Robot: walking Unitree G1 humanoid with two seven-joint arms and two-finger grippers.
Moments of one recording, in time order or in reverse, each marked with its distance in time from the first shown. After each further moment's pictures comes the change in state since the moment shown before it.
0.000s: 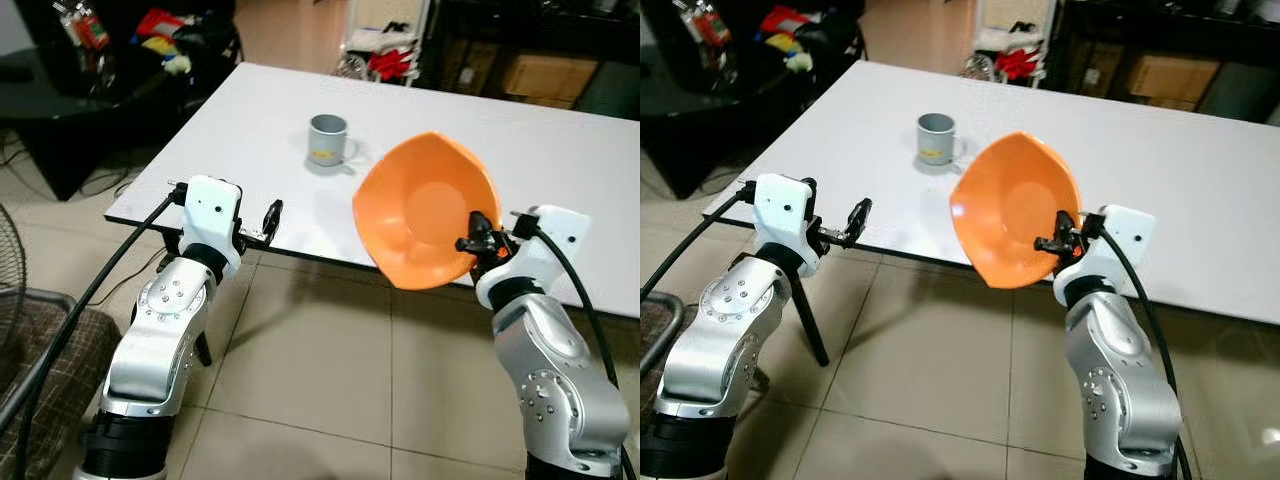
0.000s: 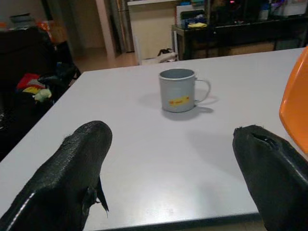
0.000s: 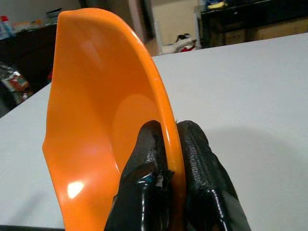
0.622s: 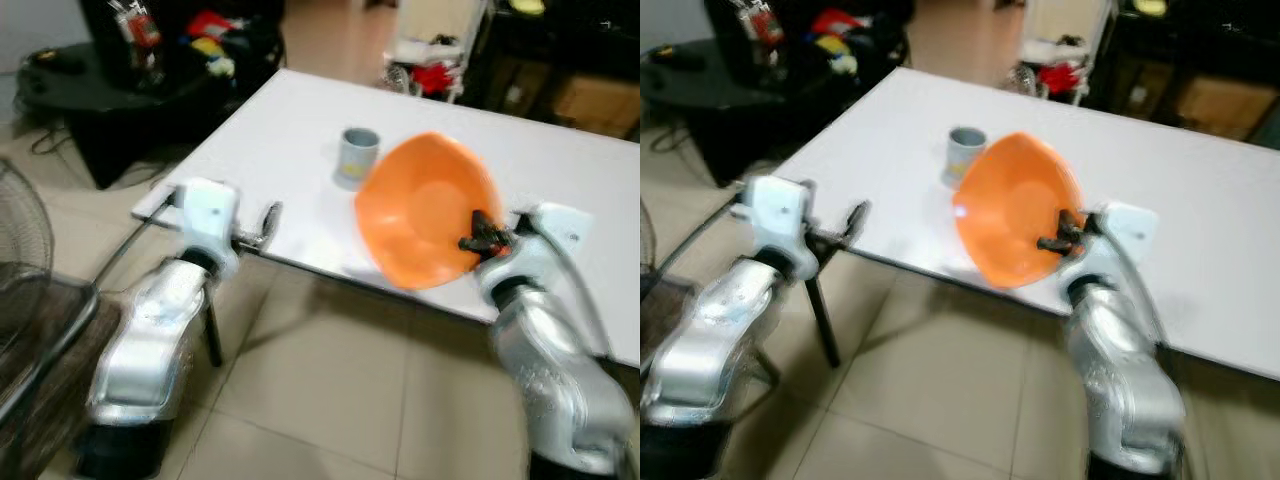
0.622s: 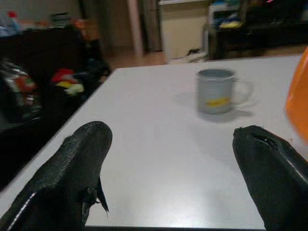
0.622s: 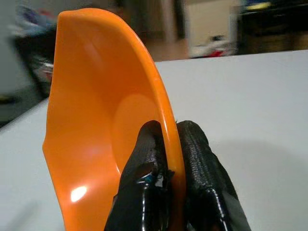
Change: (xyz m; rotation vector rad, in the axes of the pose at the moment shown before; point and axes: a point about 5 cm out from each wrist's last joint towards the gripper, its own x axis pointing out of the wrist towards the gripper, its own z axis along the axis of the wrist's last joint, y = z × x) left arm -0.010 0.016 -0.007 0.015 0.027 0.044; right arm 0.005 0.017 -0.001 -0.002 0.008 0.089
